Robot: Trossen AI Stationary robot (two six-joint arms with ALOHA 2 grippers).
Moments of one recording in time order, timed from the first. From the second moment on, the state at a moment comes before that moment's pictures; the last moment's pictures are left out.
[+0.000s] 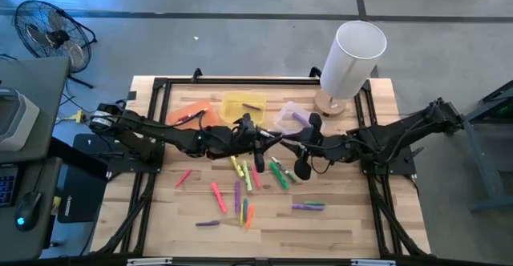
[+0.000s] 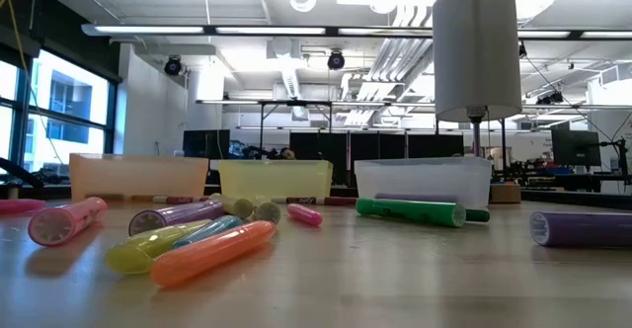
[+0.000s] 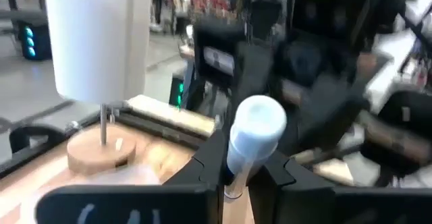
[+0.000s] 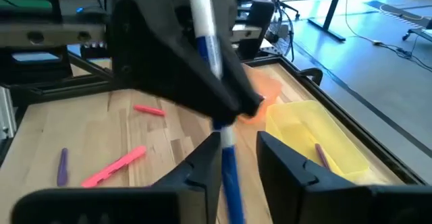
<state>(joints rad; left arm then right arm) -0.19 1.54 1.15 0.39 -0.44 -0.24 0.32 1.24 1.07 -0.23 0.61 0.26</state>
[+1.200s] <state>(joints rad) 0.58 1.28 0.96 -1.05 -0.11 -0.07 0.29 1.24 0.87 -0.38 0.71 0.87</state>
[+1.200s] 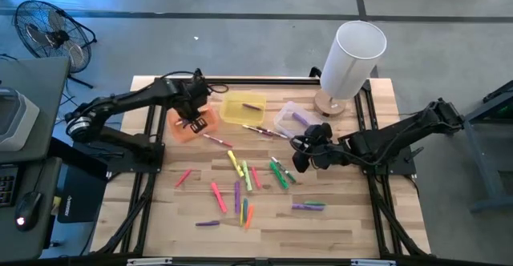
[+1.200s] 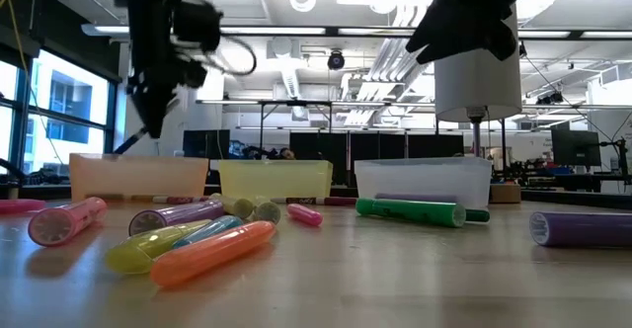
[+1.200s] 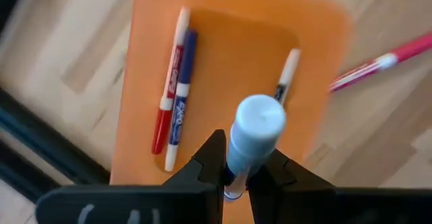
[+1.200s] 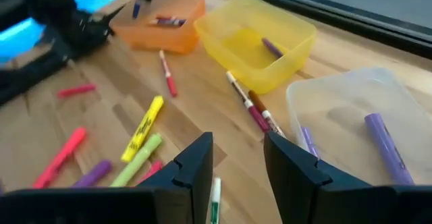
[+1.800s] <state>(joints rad) 0.70 1.37 0.96 -1.05 -0.09 0.05 0.23 1.24 0.87 -0.32 0.77 0.87</state>
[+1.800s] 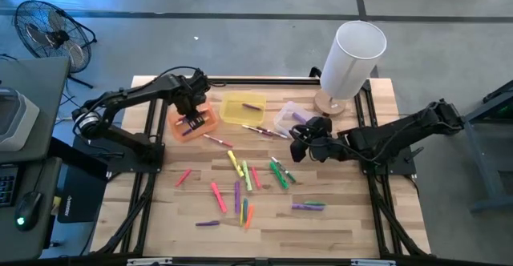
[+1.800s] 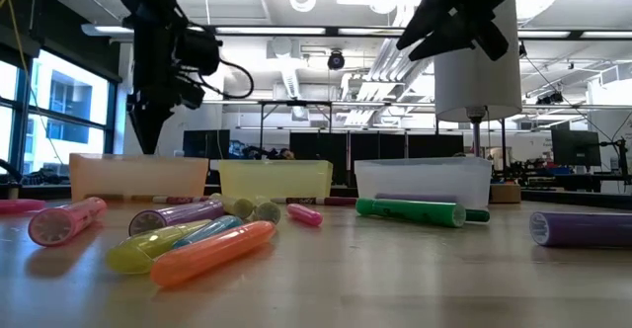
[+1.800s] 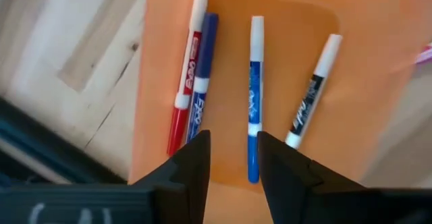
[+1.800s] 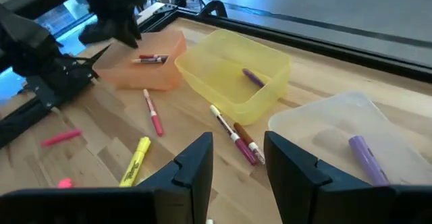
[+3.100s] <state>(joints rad) -0.35 1.25 0.85 -1.14 -0.03 -1.26 0.29 1.24 0.87 -0.74 0.38 0.75</state>
